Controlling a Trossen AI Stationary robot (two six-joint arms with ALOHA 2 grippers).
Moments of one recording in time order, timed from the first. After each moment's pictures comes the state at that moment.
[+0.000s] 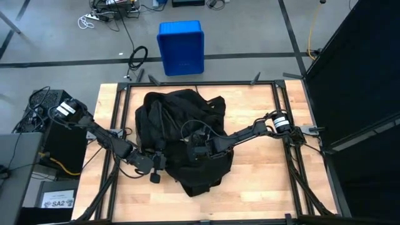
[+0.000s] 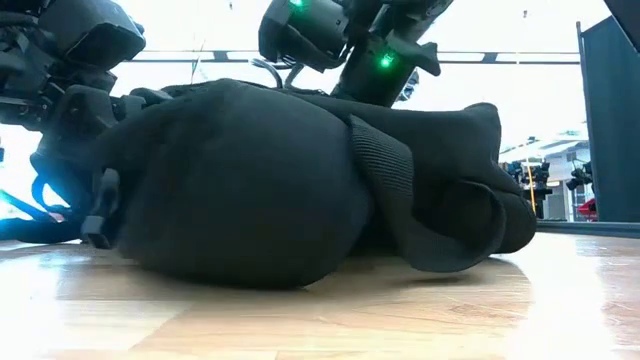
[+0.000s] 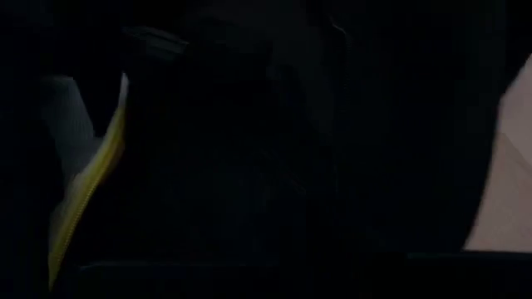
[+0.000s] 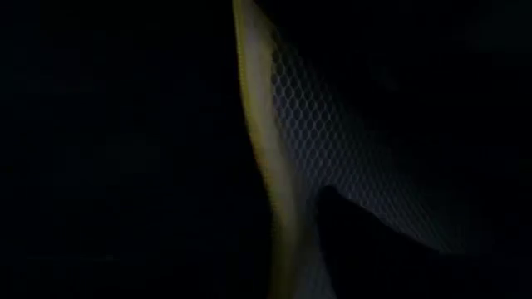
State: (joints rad) left arm -0.57 1.30 0.42 0.21 -0.47 -0.11; right arm 0.20 2.16 1.49 -0.40 0.64 0.32
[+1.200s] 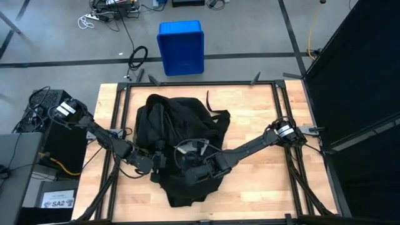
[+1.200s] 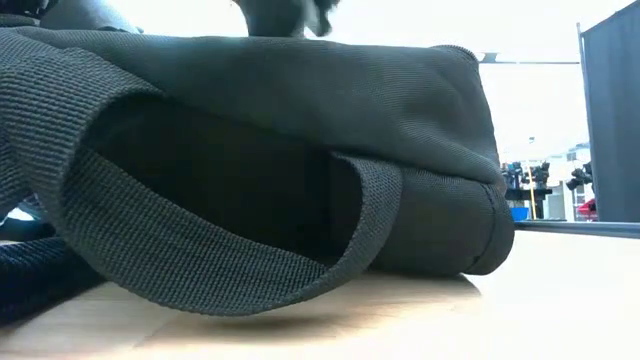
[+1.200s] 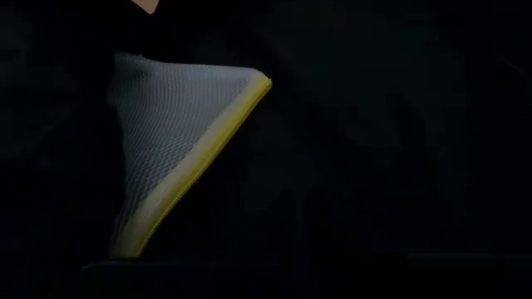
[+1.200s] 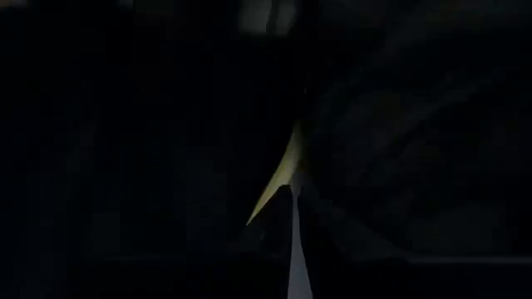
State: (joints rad) left arm -0.57 1.30 0.42 0.19 -0.50 -0.11; right arm 0.39 2.15 1.80 -0.64 0.68 0.16
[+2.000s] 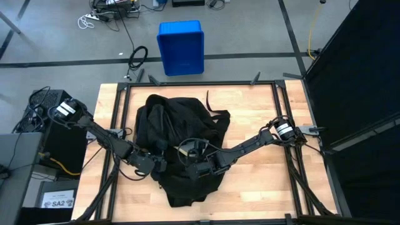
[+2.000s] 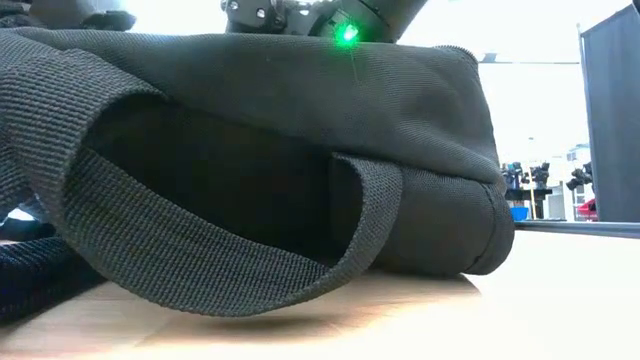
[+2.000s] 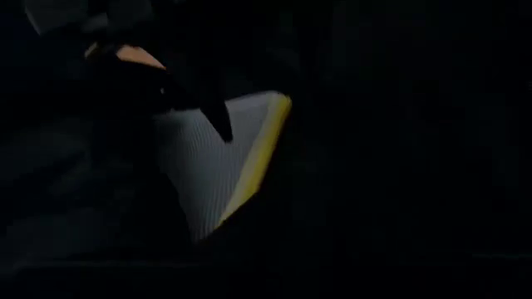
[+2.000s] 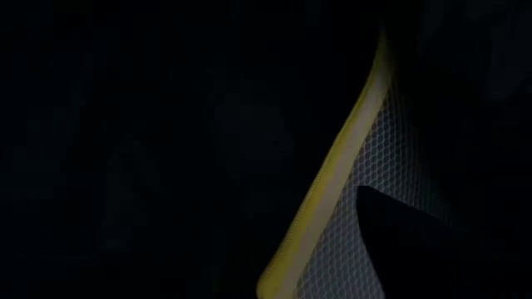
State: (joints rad) left arm -0.57 1.30 0.48 0.12 -0.58 0.23; right arm 0.35 2.15 1.60 -0.40 0.53 0.18
